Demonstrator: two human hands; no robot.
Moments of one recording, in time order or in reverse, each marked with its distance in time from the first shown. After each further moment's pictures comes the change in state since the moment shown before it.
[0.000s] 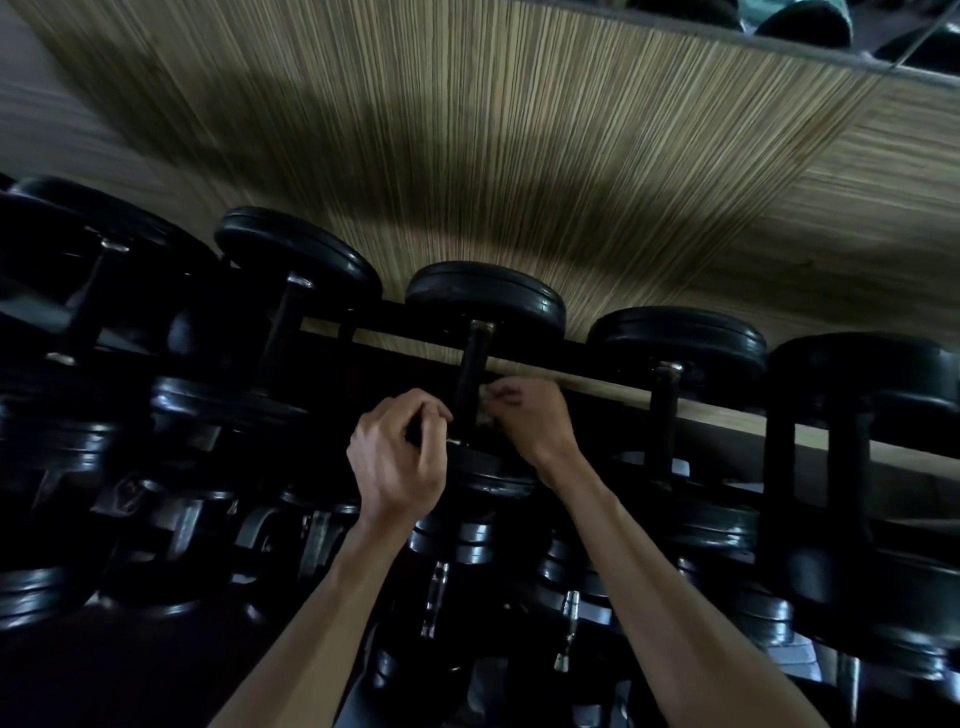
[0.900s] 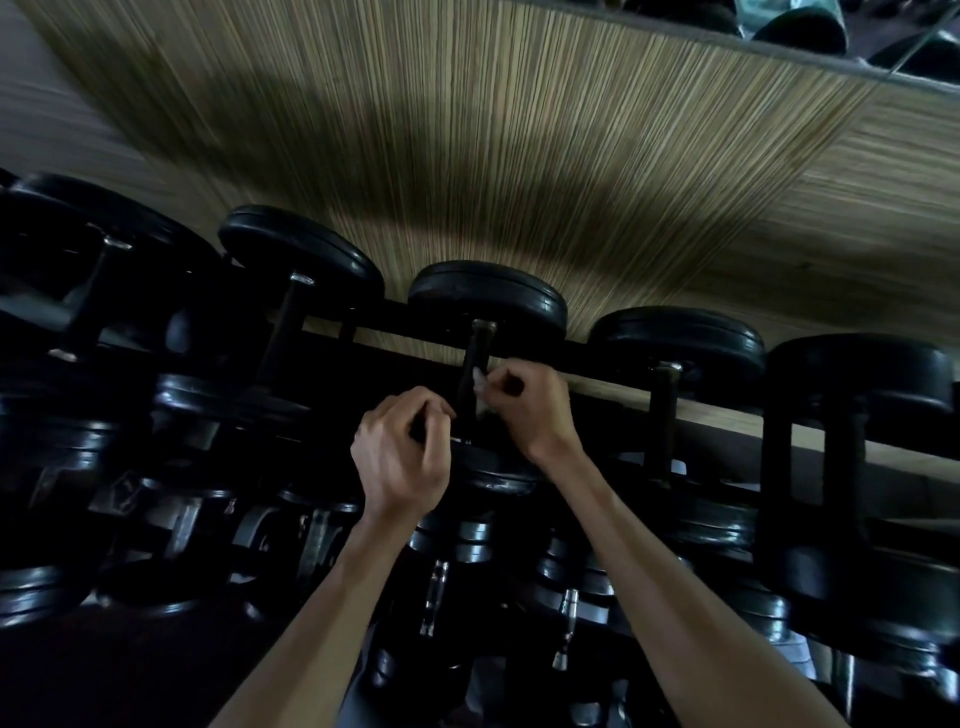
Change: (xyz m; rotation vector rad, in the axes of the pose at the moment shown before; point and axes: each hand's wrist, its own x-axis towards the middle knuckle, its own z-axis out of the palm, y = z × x) left_hand 0.000 0.002 0.000 0.002 -0.009 -0.028; right_hand -0.019 -0.039 -0.008 -0.123 0.068 -0.208
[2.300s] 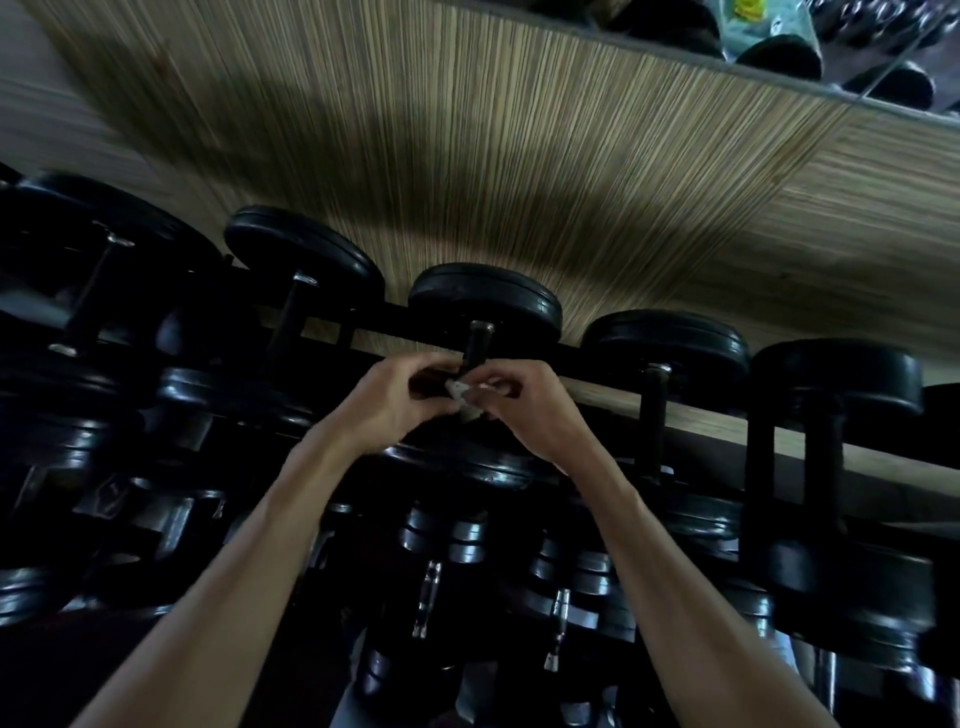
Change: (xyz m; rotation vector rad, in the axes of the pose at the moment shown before) left_hand 0.061 0.000 -0.034 -0.154 -0.723 -0.147; right_hand -0.008 -0.017 -0.016 0.103 -0.268 -0.070
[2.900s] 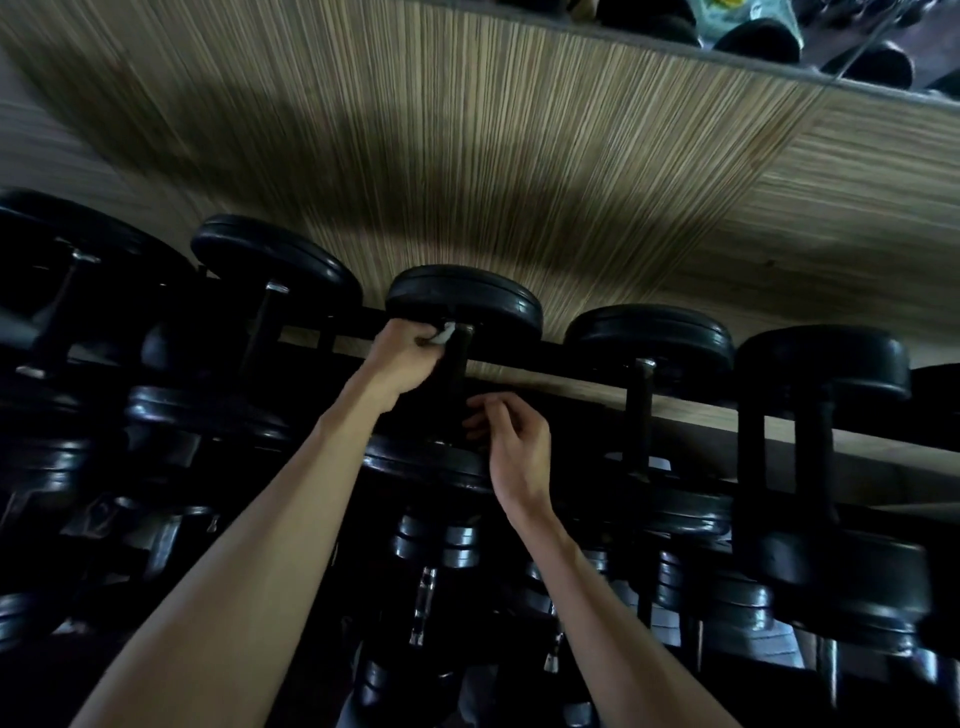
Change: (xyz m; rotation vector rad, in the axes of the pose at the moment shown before) left_hand 0.085 -0.011 0.019 0.026 0.196 -0.259; right_hand -0.030 0.028 0.043 0.334 0.527 0.173
